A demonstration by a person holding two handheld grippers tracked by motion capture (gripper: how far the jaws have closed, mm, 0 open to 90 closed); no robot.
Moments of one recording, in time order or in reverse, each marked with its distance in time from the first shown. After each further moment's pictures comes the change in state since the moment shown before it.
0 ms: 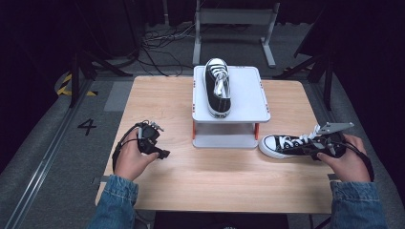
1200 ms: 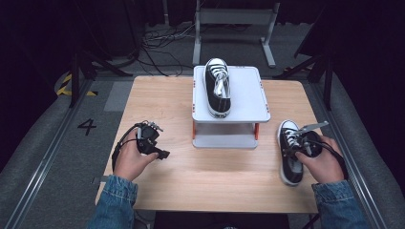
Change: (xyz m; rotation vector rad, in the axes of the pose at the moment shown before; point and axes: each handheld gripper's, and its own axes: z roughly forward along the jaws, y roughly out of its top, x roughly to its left) left arm 0.000 0.005 0.003 0.004 -0.025 0.005; right arm 0.058 0.034 0.018 0.064 0.148 0.112
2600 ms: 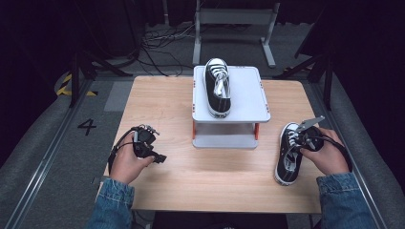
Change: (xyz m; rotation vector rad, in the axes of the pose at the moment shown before) left arm 0.005 -0.015 -0.003 0.032 -0.015 -0.039; right arm -0.037 0.006 0.010 0.059 -0.039 -0.229
